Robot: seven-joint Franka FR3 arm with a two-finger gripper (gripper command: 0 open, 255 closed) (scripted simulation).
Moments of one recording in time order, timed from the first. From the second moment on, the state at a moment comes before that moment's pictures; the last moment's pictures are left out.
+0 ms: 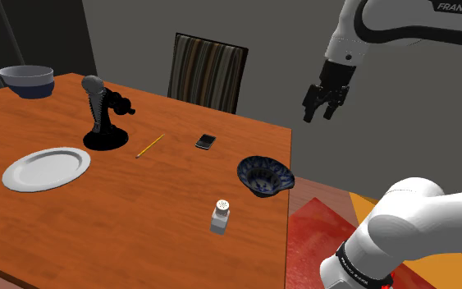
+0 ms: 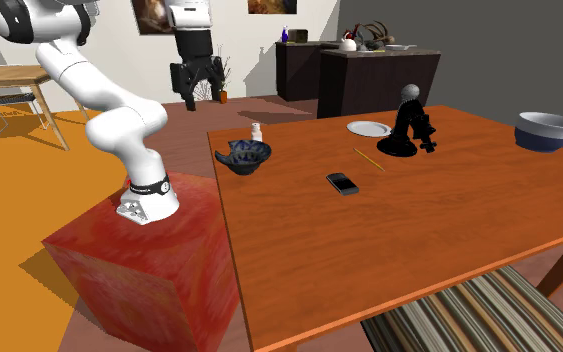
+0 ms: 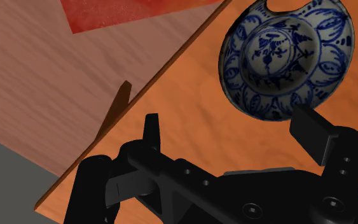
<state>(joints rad) -0.01 -0.83 -0.07 -2.40 -0.03 1.56 0.09</state>
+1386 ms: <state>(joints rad) -0.02 -0.19 0.15 -2.21 0.08 2.02 0.60</state>
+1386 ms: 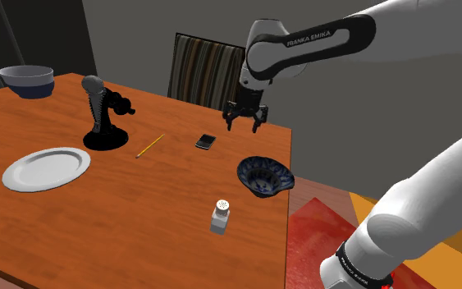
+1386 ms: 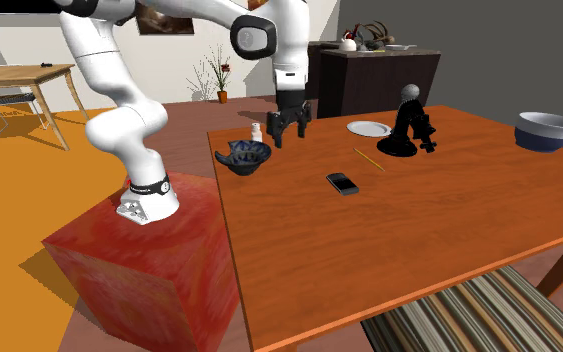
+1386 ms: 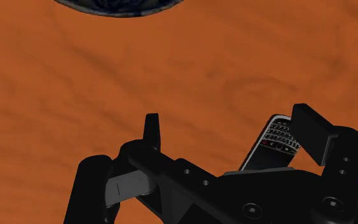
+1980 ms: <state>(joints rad) -0.02 0.16 0.16 -1.94 0.03 2.12 0.82</state>
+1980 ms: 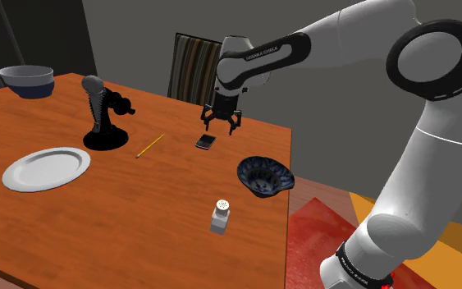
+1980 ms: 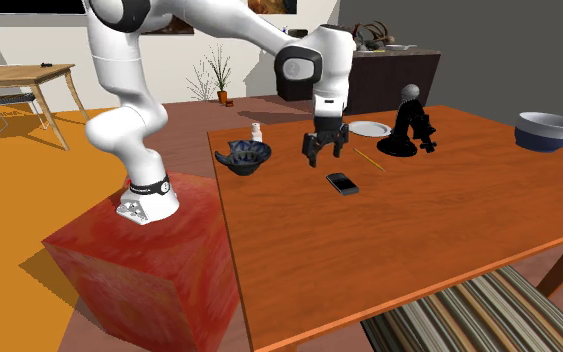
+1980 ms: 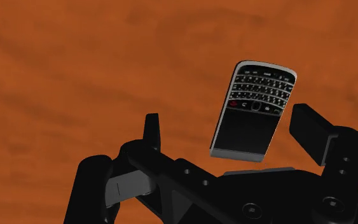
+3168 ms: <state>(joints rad) 0.01 0.42 0.14 -1.76 0.00 2.21 0.95</state>
